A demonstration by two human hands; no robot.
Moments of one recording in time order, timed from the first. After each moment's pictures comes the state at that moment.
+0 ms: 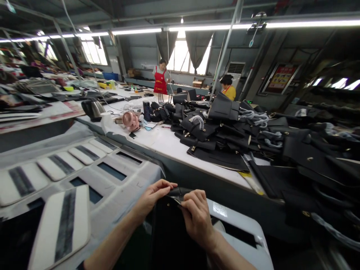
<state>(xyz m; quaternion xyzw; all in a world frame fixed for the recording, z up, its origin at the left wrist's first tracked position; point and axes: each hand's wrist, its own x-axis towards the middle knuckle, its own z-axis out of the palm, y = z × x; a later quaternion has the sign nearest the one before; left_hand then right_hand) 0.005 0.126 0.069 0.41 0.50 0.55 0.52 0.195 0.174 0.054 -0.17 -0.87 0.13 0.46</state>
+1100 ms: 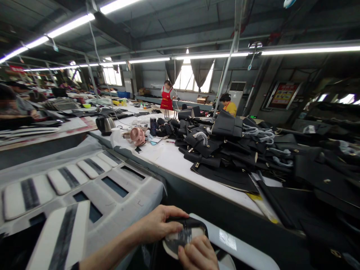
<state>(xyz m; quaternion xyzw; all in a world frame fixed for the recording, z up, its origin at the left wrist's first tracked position) 0.011 0.134 0.101 0.61 0.52 0.37 0.47 0.193 0.164 0.047 -0.04 -0.82 -0.08 0.56</state>
